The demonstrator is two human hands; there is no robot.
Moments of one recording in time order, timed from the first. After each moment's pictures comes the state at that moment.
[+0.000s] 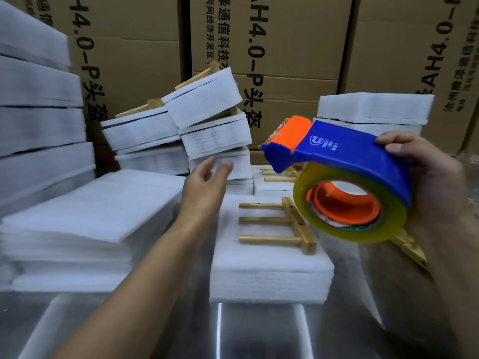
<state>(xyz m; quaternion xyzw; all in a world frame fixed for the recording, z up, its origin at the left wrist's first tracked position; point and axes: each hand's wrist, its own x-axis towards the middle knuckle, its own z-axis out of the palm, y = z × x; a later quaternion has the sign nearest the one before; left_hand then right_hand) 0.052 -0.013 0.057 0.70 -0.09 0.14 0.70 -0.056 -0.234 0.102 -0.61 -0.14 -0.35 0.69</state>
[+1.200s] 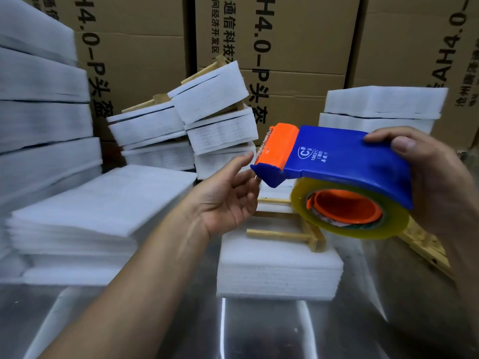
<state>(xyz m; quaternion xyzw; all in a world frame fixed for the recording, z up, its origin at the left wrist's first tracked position) 0.033 -0.012 0.076 0.47 -0.08 -0.26 0.84 -0.057 -0.238 0.099 -0.72 -0.21 -0.30 0.58</state>
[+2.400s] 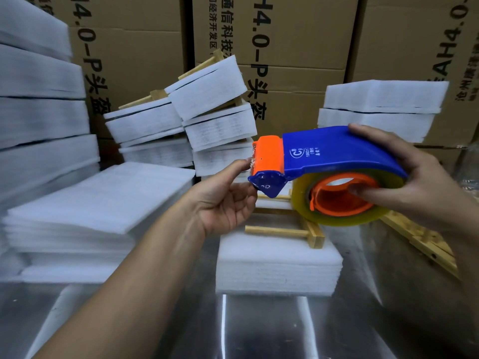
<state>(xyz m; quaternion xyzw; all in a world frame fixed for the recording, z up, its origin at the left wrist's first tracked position) 0.040 -0.011 0.072 0.52 -0.05 -0.28 0.81 -0.049 -0.257 0.088 -0.84 -0.24 -0.31 0.37</state>
